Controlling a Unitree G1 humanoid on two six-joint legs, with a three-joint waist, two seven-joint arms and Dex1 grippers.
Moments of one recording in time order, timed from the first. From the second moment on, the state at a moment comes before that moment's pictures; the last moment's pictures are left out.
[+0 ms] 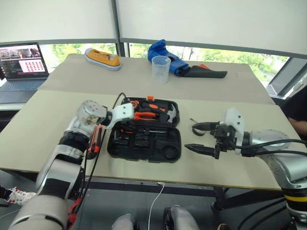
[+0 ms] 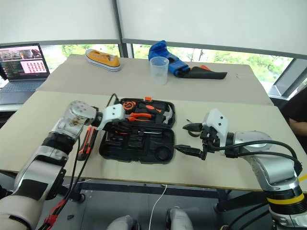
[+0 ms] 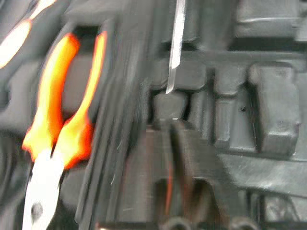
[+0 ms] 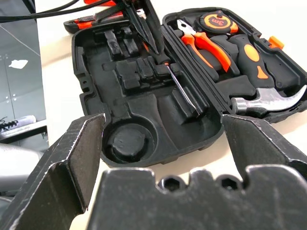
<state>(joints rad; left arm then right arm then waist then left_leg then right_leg) -0.89 0.64 -0.13 0.57 -0.02 0.23 -1.32 -0.38 -0.81 0.00 -0.32 0.53 0.58 0.98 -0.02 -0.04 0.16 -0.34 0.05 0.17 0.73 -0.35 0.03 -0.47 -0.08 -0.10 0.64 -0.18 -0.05</state>
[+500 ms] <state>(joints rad) -0.27 0.81 0.51 -0.41 -0.54 0.97 -1.09 -0.48 -0.77 0.05 -0.20 0.45 0.53 1.02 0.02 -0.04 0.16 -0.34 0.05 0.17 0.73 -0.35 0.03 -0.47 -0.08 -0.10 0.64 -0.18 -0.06</state>
